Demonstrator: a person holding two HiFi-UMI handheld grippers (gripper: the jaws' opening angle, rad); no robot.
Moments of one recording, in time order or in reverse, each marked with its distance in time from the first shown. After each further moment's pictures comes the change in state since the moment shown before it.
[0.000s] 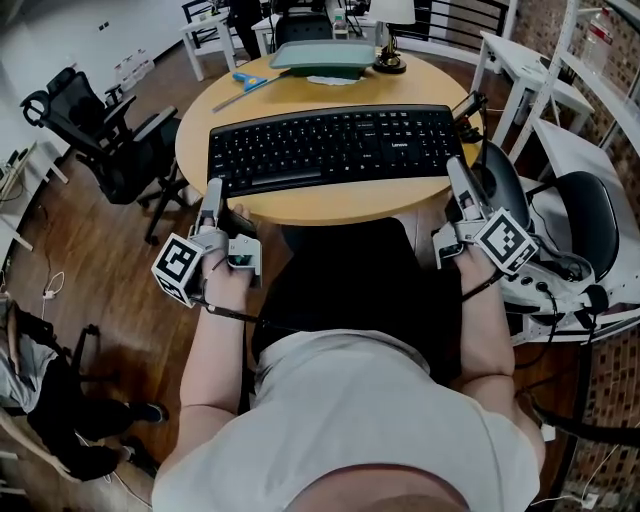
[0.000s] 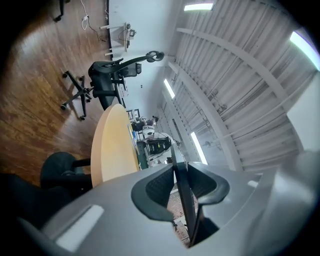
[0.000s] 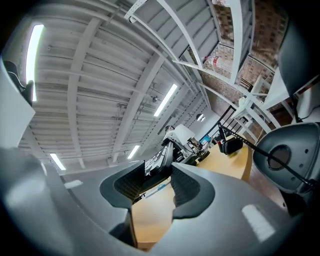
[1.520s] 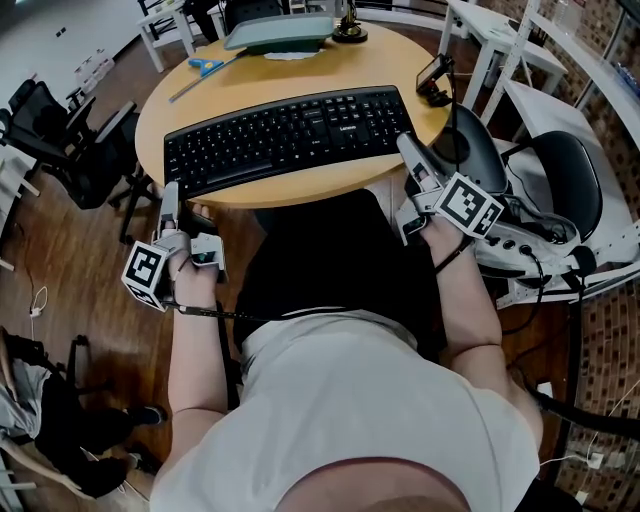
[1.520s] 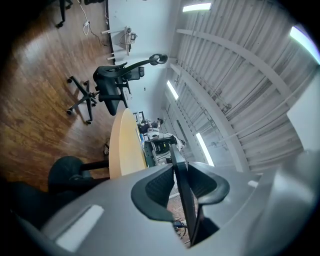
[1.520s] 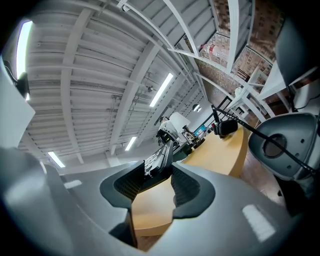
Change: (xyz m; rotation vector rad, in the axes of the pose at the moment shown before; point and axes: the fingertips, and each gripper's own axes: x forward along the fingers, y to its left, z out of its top) left arm -0.008 0.039 0.004 0.014 -0.031 0.043; right arm 0.009 -0.026 -0.042 0.000 0.115 0.006
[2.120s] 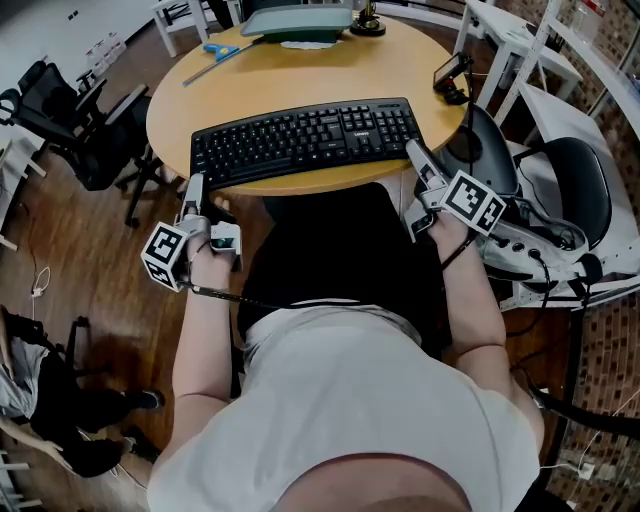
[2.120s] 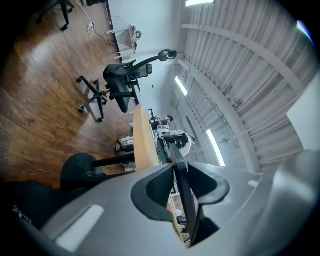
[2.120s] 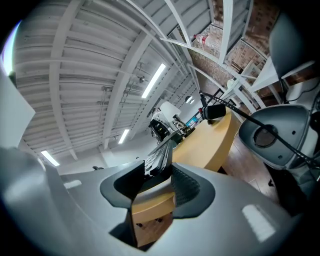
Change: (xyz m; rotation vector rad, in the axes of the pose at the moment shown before) left arm 0.003 0.061 -0.014 -0.022 0.038 0.118; right arm 0.005 -0.040 -0.038 0.035 0.105 -0.088
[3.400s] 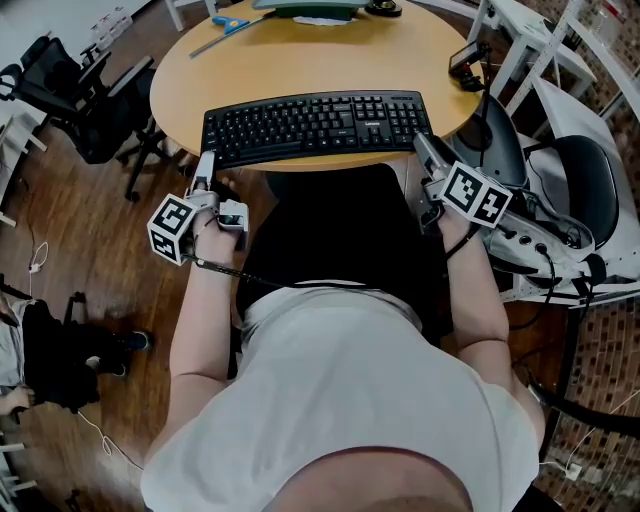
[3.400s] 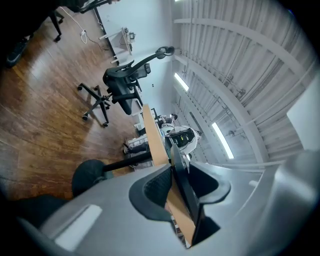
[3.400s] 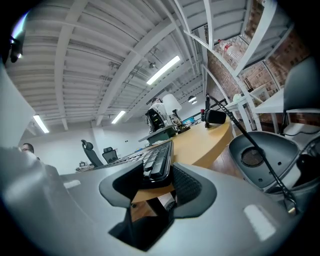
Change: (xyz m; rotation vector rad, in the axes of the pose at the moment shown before) left arm 0.009 0.029 0.000 0.092 0.022 0.091; right arm 0.002 -0.014 -0.019 -0.243 0.121 -0.147
